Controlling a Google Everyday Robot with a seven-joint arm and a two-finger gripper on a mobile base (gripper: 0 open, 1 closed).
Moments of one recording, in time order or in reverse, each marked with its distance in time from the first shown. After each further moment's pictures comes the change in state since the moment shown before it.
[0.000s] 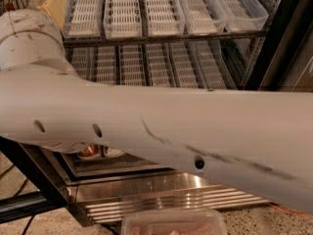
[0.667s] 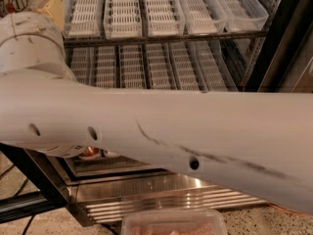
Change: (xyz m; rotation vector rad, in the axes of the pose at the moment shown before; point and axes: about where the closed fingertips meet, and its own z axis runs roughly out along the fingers) arm 0.003 -0.005 -0.001 0.045 0.004 0.018
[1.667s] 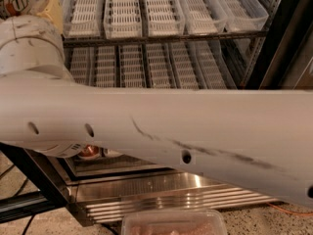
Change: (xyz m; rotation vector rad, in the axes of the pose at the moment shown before) arm 0.008 0.000 0.004 0.012 0.012 0.006
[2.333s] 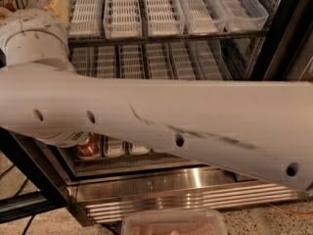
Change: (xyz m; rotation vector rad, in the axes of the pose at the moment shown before) arm 0.002 -0.016 0.016 0.051 -0.015 -0.012
